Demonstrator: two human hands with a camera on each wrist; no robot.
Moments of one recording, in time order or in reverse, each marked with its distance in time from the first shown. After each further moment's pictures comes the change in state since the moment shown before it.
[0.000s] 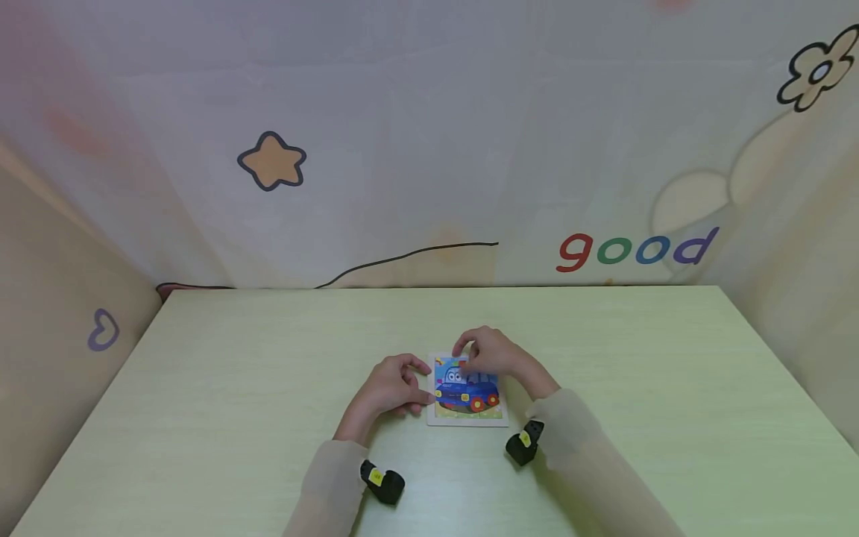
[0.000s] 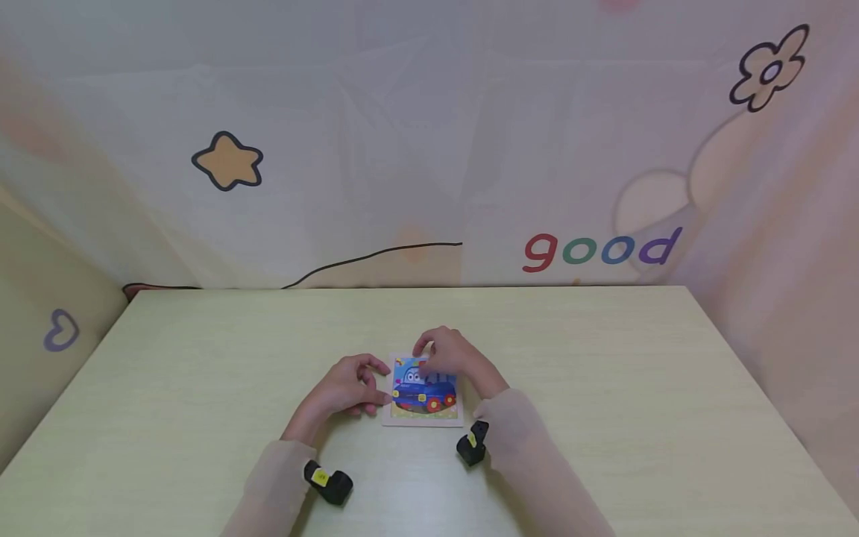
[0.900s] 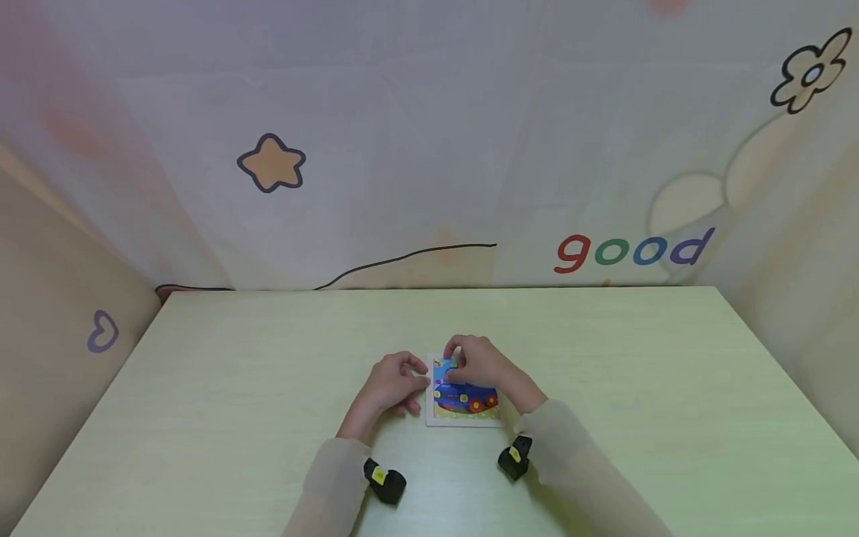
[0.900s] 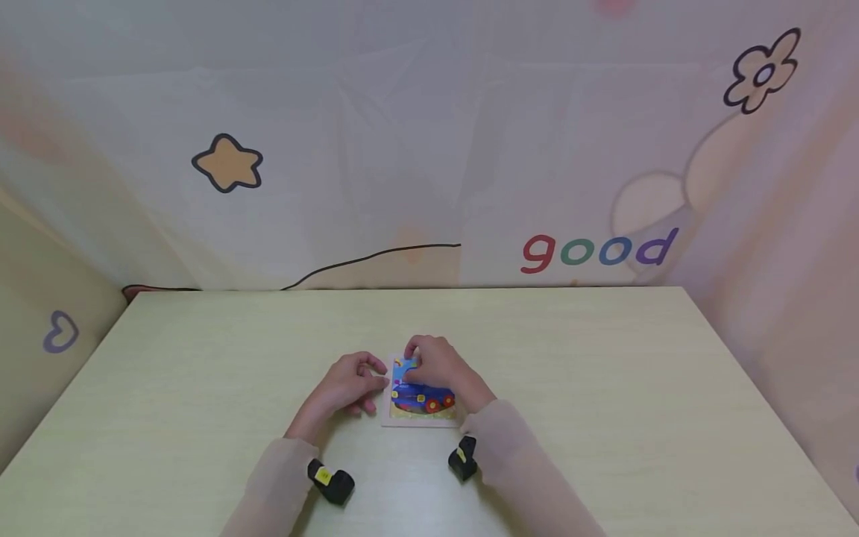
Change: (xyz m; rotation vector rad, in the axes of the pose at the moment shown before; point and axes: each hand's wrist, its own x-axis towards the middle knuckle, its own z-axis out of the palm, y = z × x) left_hand 0.005 0.000 0.003 -0.010 0.047 0.002; right_hand -0.004 -0.013 0.018 -0.072 0.076 -0.034
